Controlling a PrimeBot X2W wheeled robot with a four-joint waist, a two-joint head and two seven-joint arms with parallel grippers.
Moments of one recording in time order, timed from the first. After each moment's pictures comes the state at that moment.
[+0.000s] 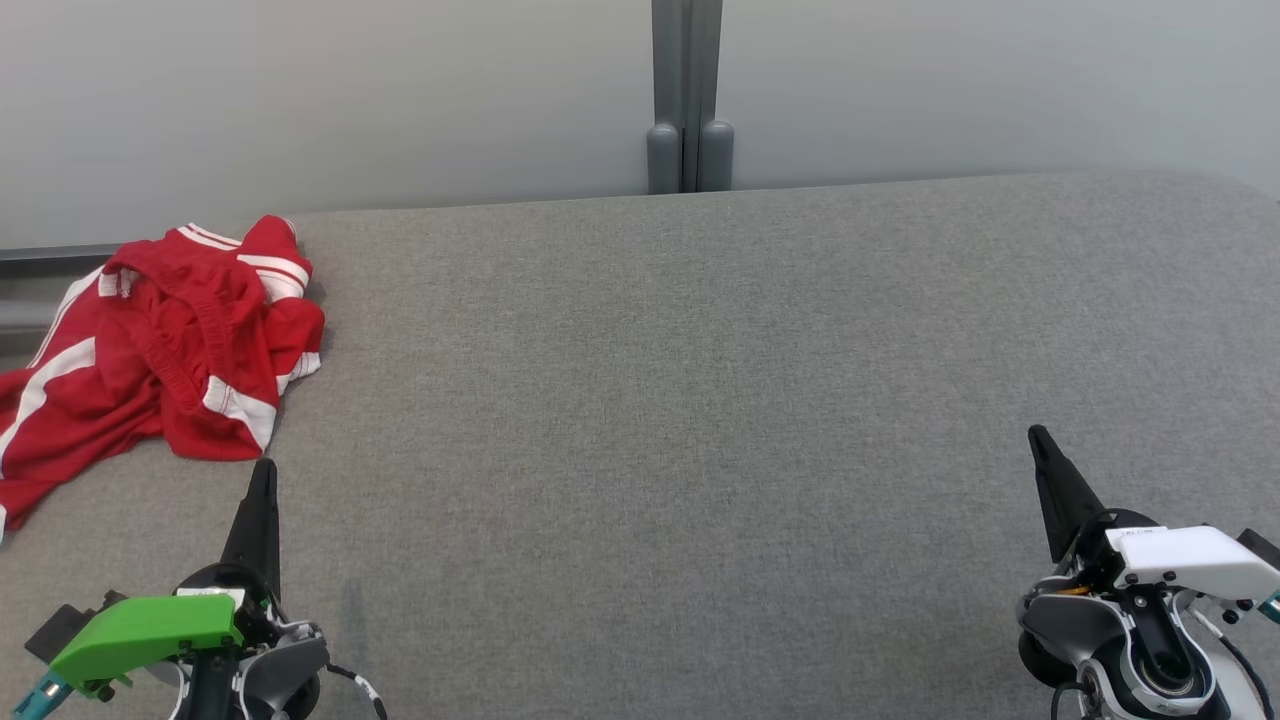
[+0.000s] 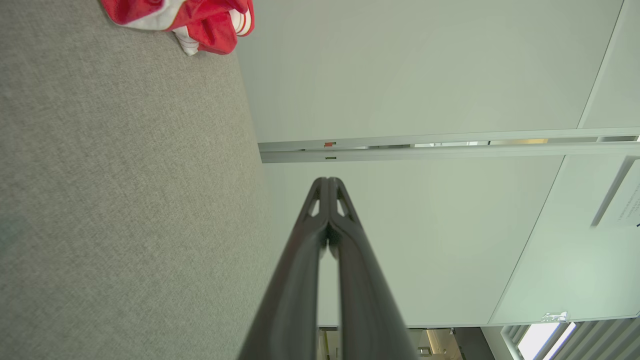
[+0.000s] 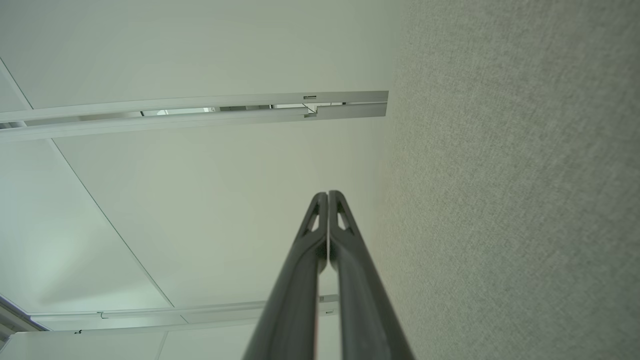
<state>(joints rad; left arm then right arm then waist) -0.10 0.05 0.12 0.24 -1.61 -0.13 0.11 -0.11 -0.05 -0.11 0.25 1.61 0.13 0.11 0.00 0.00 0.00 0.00</state>
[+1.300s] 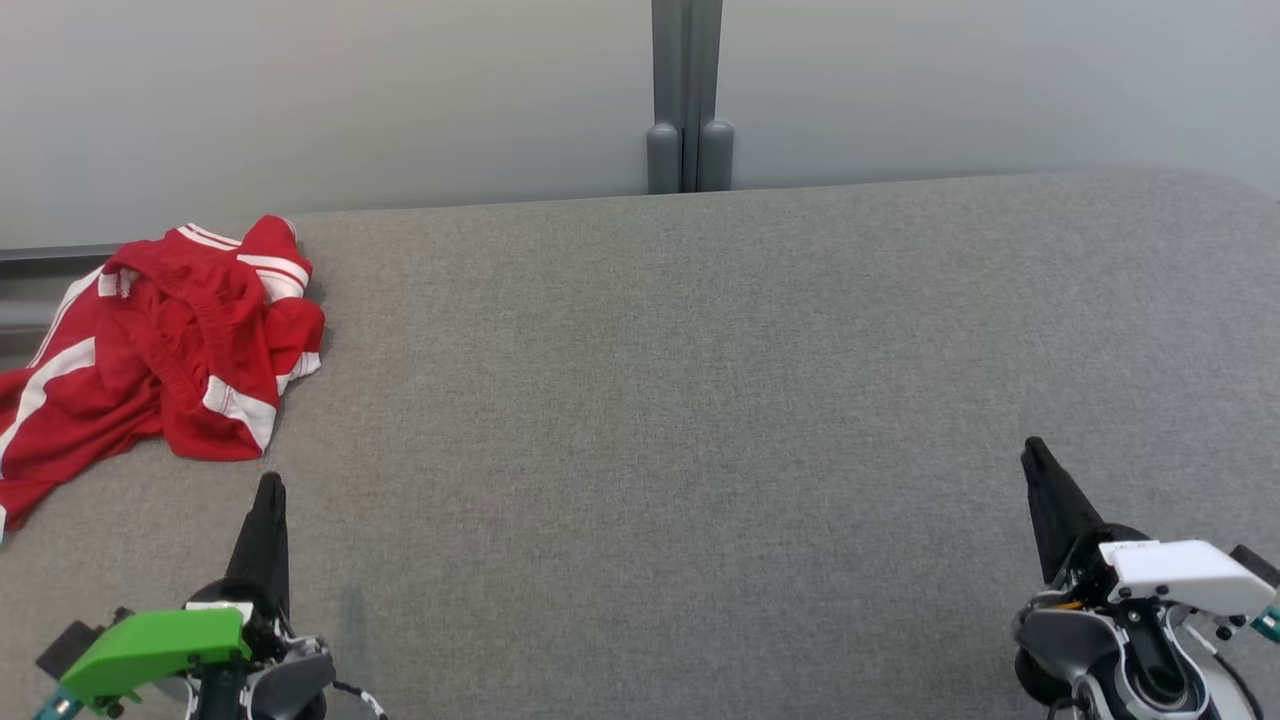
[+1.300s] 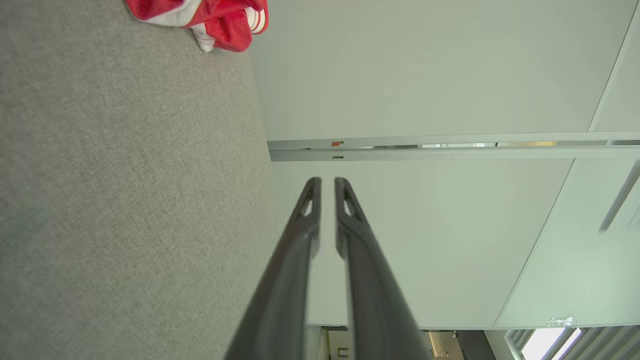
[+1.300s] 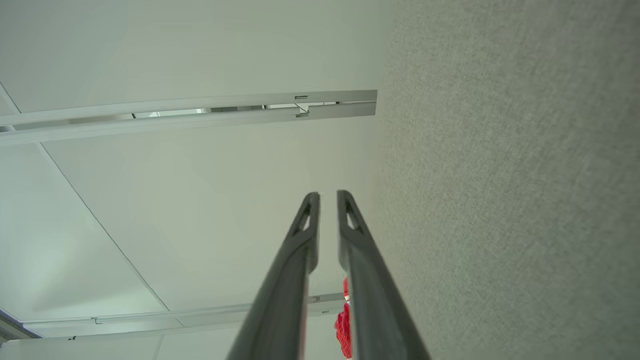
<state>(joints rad) -0.10 0.05 0.11 0.26 -1.61 -0.13 0.11 -0.10 -0.04 -0.11 0.26 1.61 0.13 0.11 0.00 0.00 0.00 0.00</state>
